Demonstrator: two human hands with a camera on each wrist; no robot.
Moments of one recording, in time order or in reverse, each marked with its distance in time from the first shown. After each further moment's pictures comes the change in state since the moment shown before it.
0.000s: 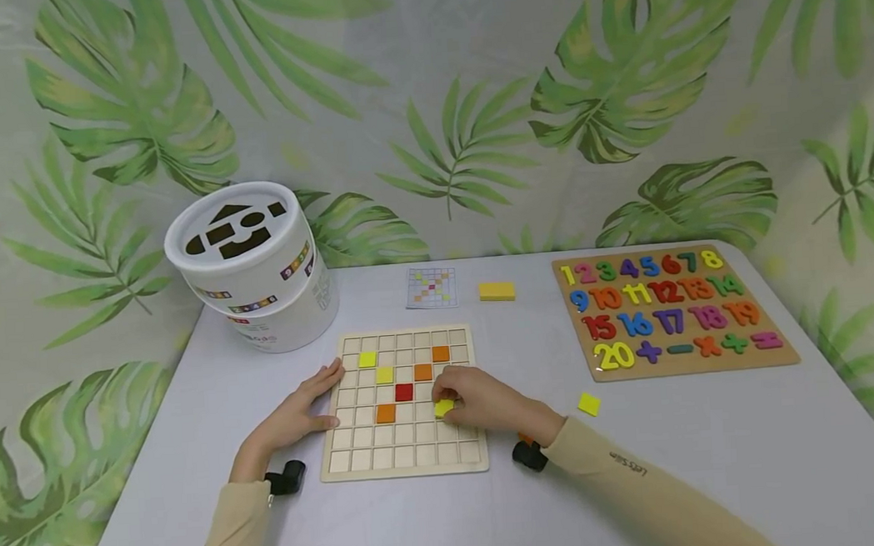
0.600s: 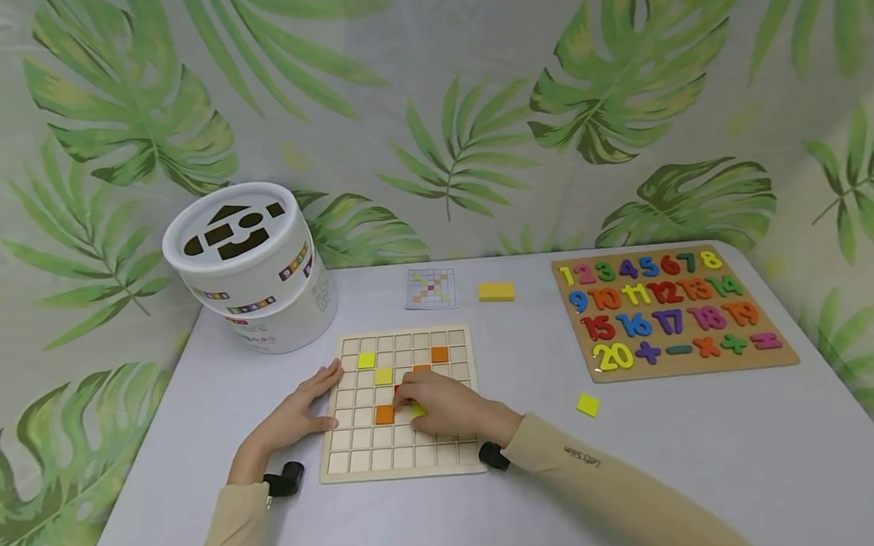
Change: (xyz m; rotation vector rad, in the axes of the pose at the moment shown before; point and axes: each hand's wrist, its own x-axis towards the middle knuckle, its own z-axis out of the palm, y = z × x) left_hand 0.000 0.002 -0.001 0.000 -0.004 0.003; right_hand 0.033 -0.022 0.022 -0.156 -0.067 -0.076
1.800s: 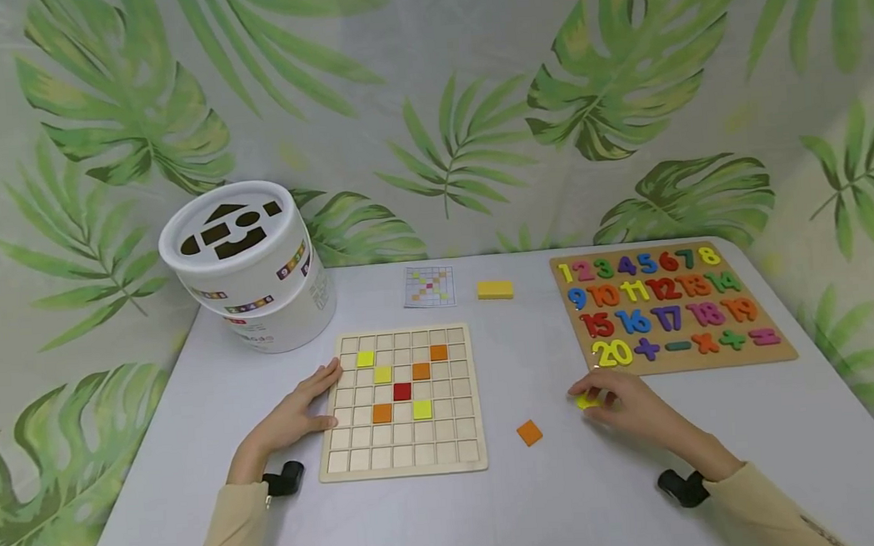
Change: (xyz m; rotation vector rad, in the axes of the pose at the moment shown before) left_hand -0.001 -0.003 0.000 -0.002 0.005 -0.004; right_hand -0.197 0.095 -0.052 0.193 0.332 0.217
